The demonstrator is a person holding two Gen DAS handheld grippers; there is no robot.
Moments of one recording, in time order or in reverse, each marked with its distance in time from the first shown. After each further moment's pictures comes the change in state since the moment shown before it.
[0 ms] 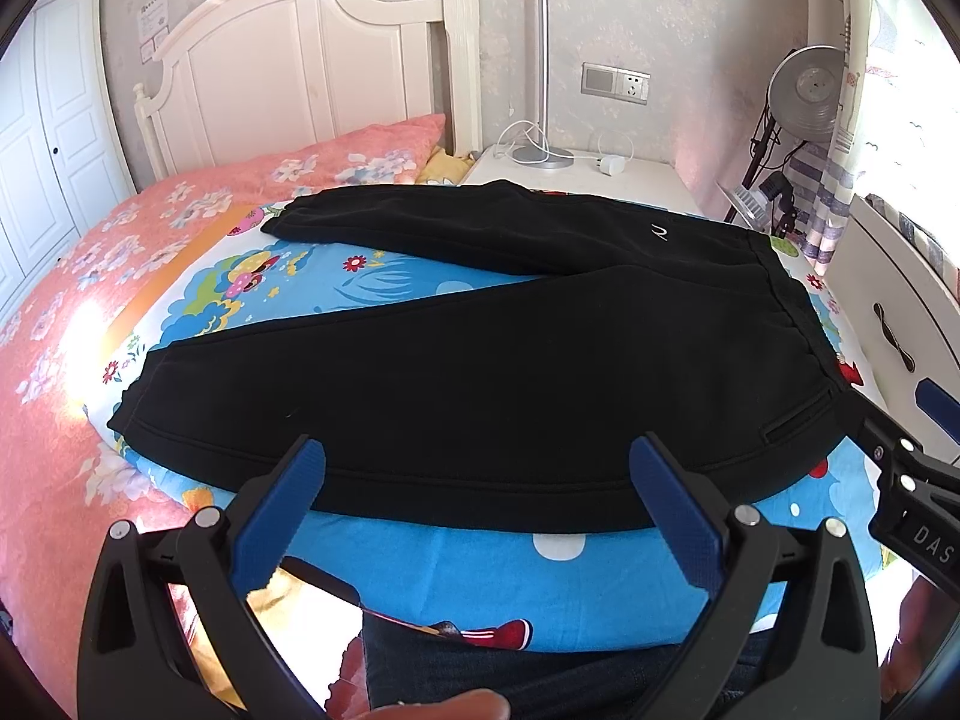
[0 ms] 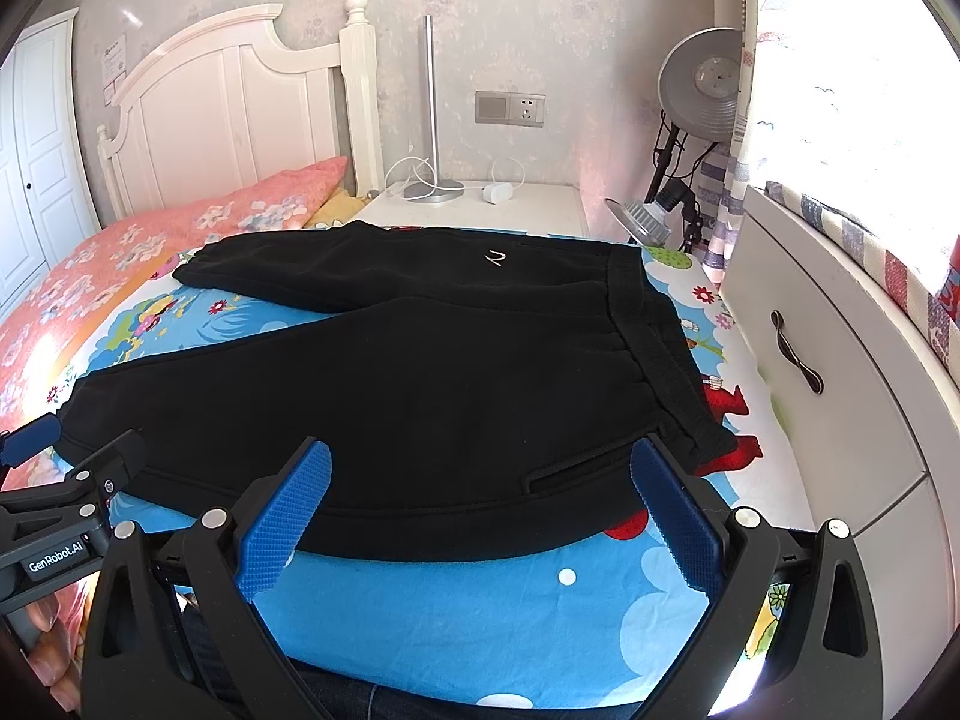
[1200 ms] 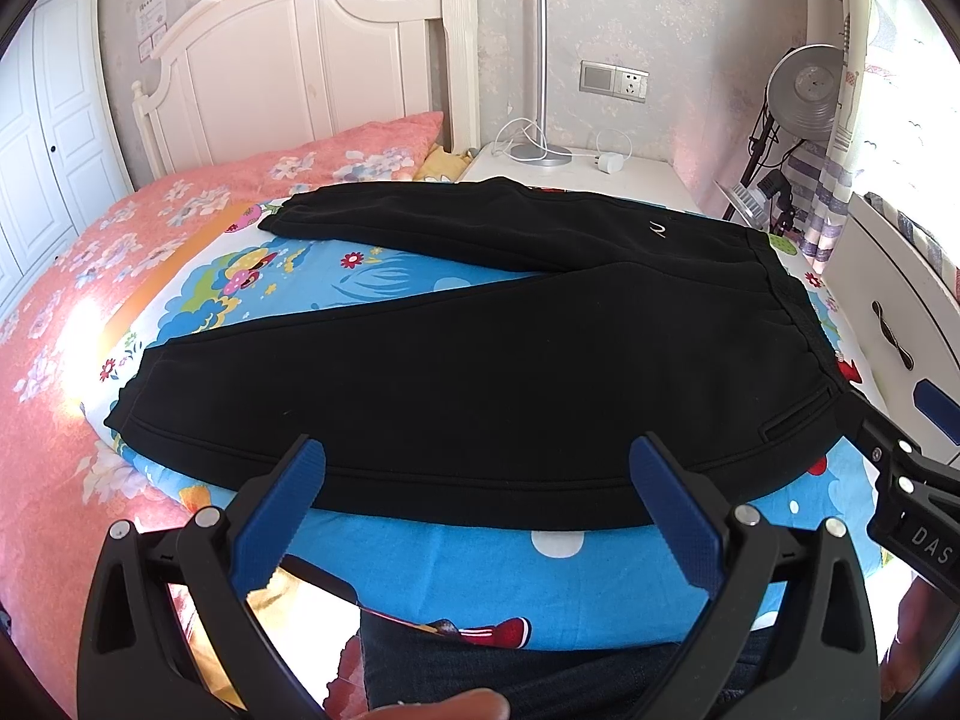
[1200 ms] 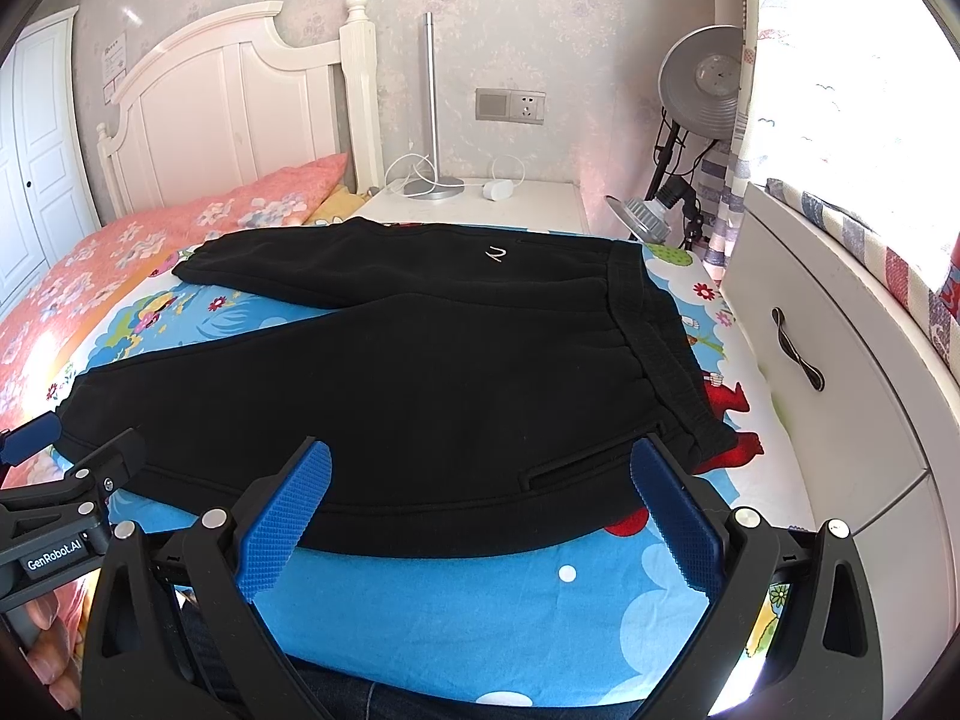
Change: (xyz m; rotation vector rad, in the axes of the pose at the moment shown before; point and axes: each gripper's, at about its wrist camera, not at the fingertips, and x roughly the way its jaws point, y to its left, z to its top) left arm -0.001 -0.001 0.003 0.000 0.003 -0.002; right arm 0.001 -0.001 0.000 0.000 0.004 0.002
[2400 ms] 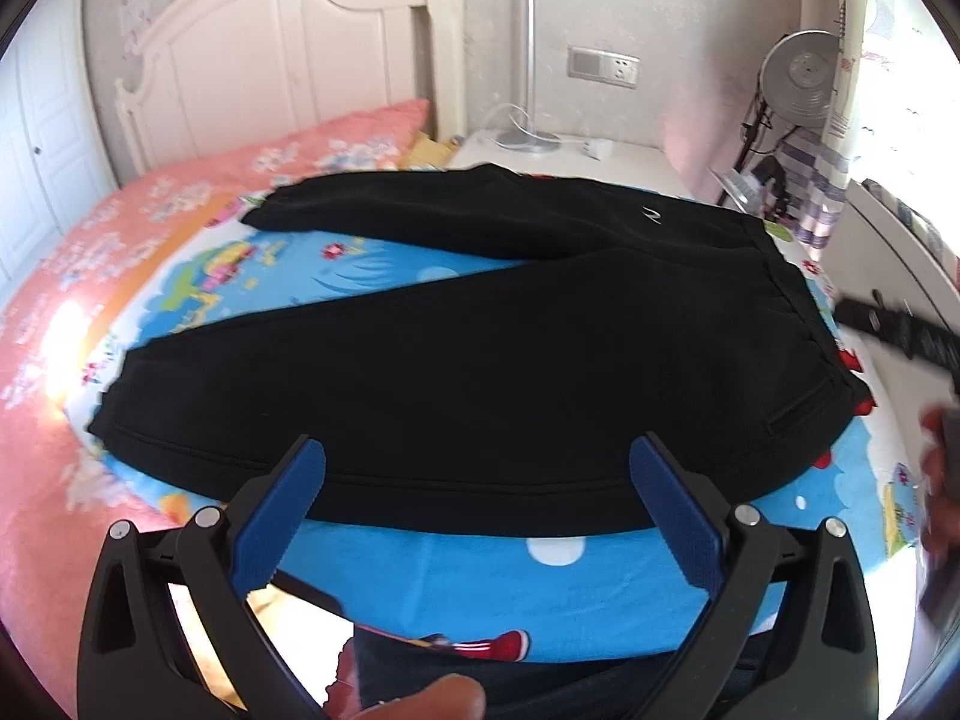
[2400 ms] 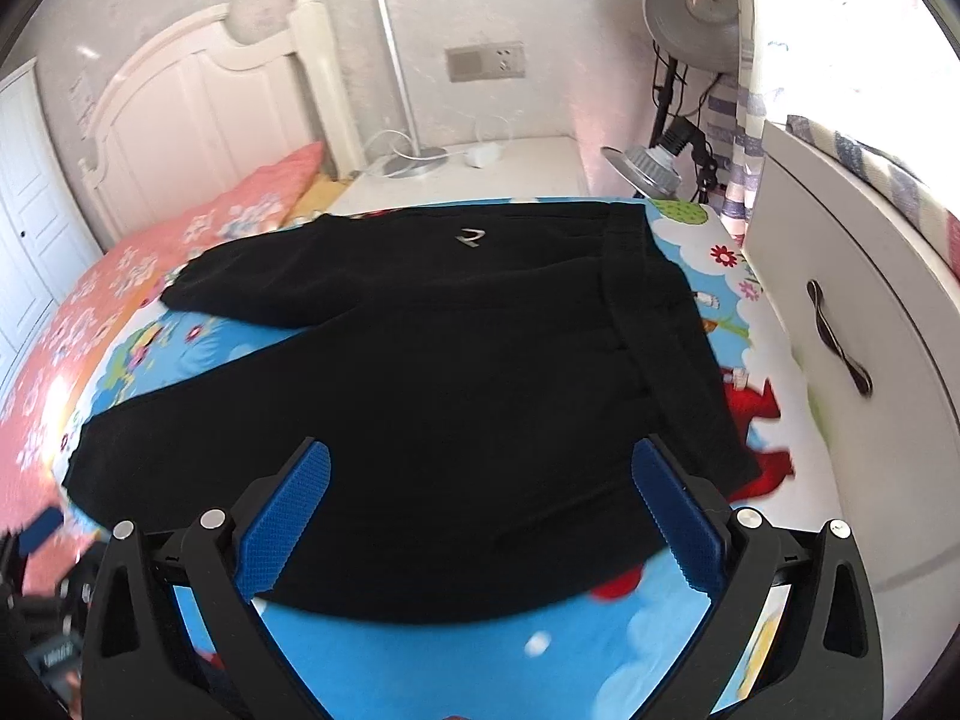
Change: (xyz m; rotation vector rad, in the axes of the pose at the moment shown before) left arm 0.029 0.001 -0.003 0.014 0.040 -0.061; right arm 0.095 -0.073 0.057 0.110 0.144 0.081
